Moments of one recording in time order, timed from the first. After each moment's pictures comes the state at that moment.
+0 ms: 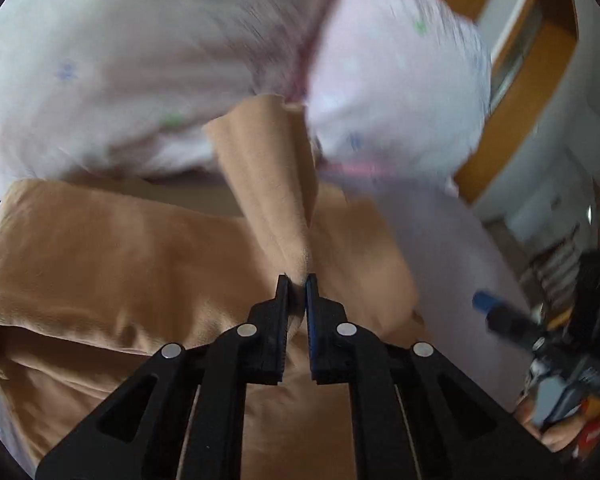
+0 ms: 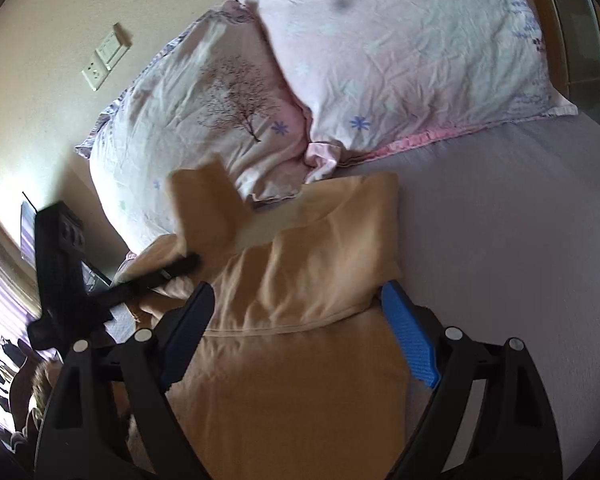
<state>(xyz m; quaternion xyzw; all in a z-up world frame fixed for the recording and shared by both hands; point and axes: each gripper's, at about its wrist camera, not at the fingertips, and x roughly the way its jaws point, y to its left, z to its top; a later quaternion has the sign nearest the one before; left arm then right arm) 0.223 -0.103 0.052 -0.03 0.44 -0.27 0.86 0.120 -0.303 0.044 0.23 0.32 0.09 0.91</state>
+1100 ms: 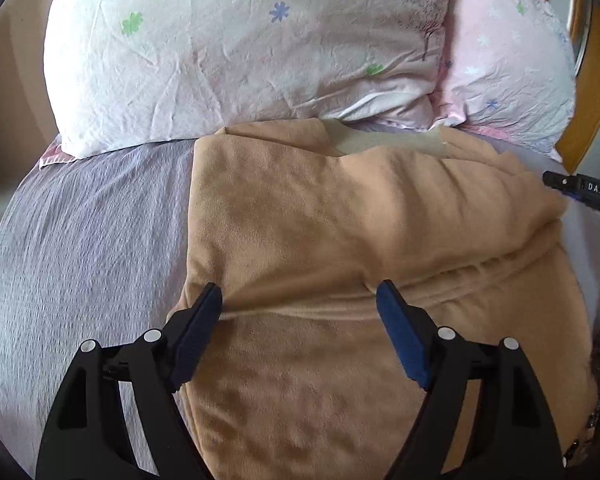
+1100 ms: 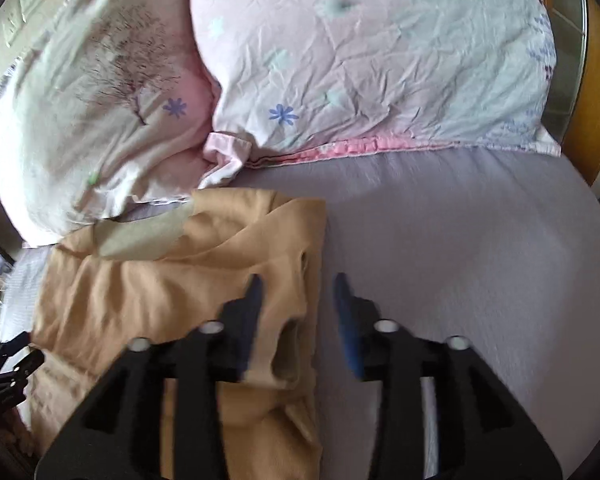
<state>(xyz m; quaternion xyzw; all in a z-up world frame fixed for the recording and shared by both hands) 0.181 0.045 0.037 0.01 0.43 -0.12 0.90 0.211 -0.320 0.031 0.13 0.39 0.00 0.91</state>
